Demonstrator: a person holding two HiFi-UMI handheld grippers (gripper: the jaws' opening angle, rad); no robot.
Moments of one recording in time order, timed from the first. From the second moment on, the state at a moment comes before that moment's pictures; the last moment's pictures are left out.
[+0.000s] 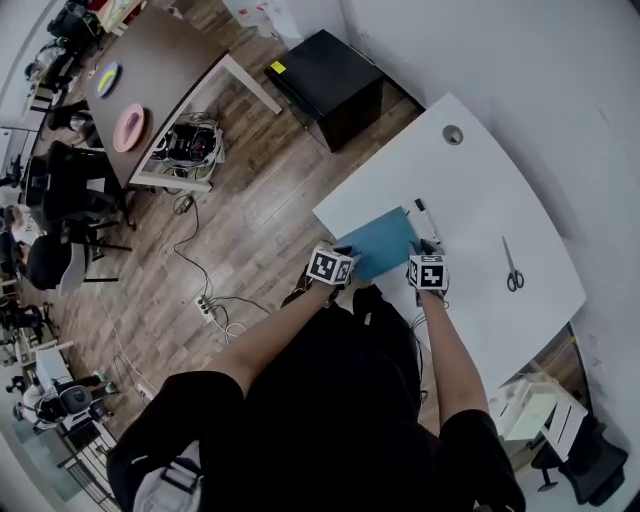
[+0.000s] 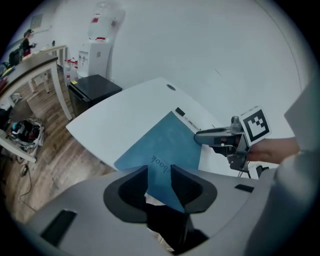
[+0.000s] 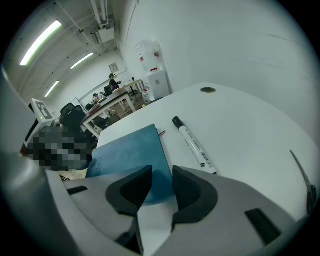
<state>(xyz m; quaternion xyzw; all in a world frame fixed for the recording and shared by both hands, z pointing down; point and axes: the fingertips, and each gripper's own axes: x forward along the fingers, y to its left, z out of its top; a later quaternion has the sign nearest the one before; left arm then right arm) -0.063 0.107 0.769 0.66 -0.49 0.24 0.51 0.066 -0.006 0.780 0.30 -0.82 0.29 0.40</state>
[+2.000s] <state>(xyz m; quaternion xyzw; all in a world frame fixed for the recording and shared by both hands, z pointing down) -0.128 -0.056 0.783 0.80 -0.30 0.34 0.40 0.015 0.066 0.788 0.49 -0.66 0.48 0.31</state>
